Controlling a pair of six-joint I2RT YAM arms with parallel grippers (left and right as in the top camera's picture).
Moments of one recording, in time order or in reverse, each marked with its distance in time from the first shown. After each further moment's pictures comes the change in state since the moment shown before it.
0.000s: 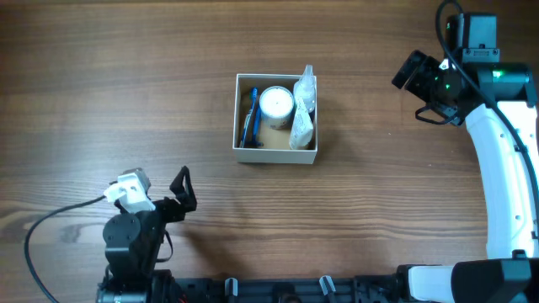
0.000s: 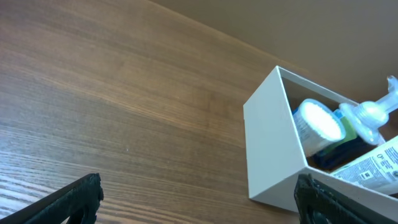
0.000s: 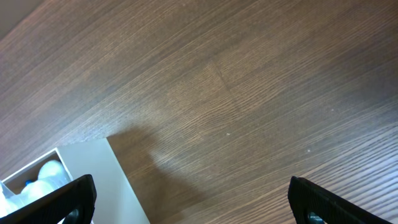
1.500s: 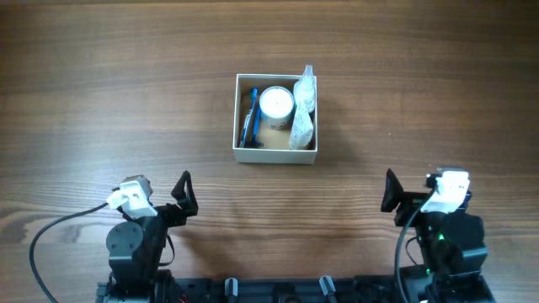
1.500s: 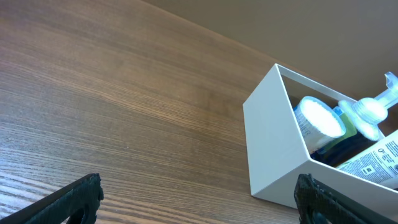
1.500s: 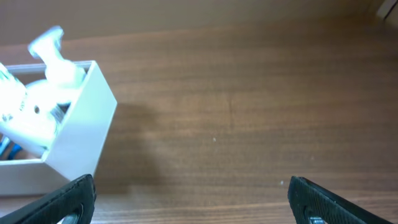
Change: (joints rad) left arm 0.000 -0.127 -0.055 -0.042 0.004 0.000; right arm 0.144 -1.355 -1.138 0.462 0.065 -0.439
